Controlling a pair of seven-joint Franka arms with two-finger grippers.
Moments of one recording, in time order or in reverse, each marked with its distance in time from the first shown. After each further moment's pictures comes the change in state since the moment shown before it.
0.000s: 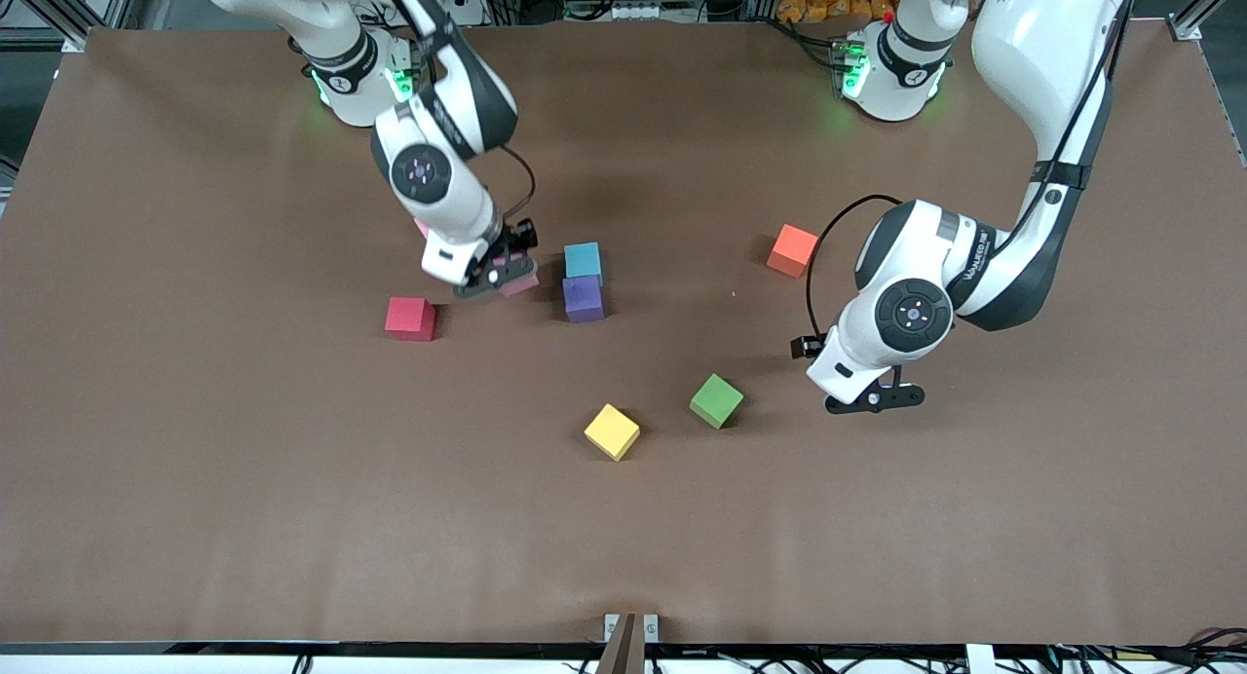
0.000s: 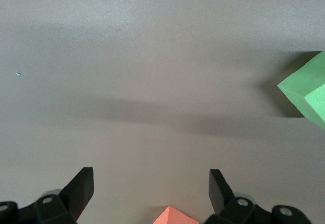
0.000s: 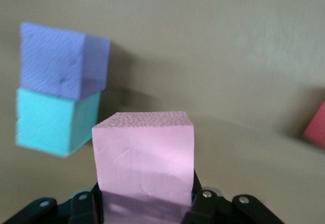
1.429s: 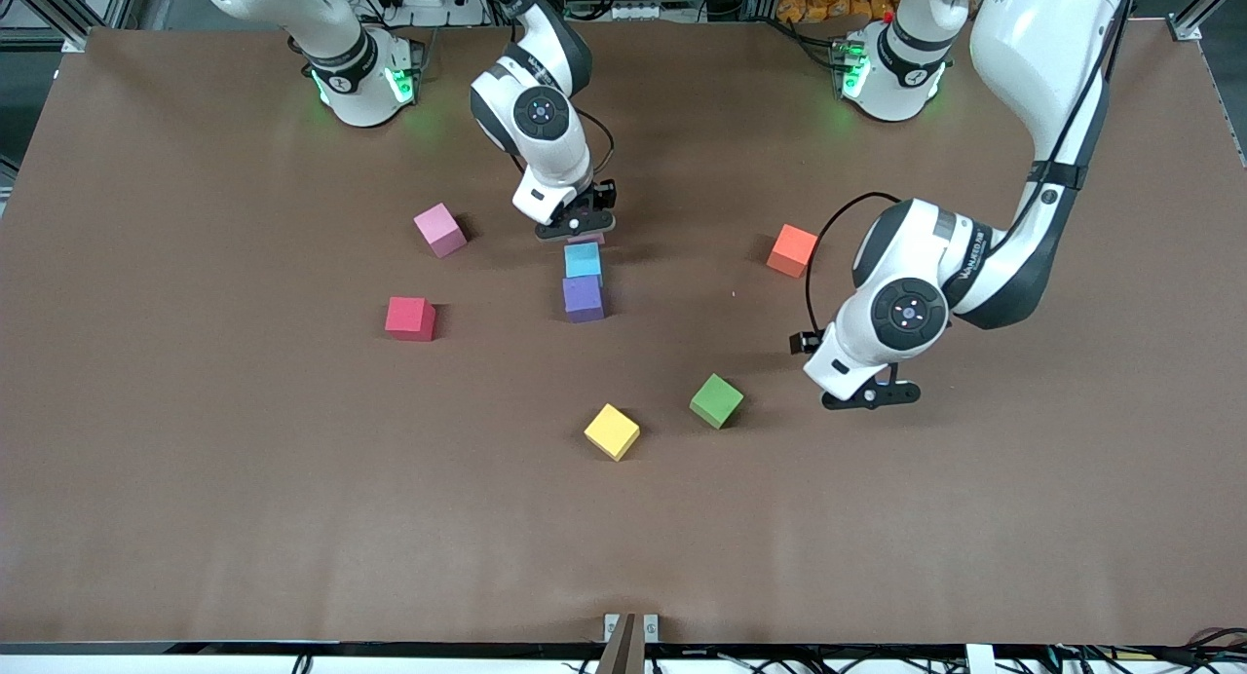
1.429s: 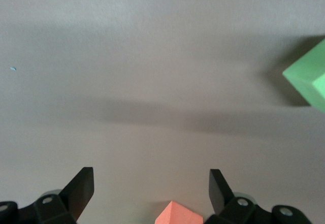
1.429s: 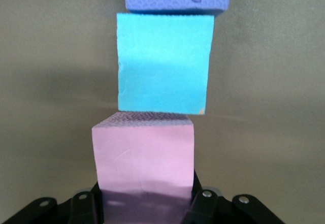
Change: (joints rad) left arm 0.000 -0.017 -0.012 -0.047 -0.004 0.013 0.015; right arm 0.210 0.151 0.050 0.058 -0.003 0.137 0.386
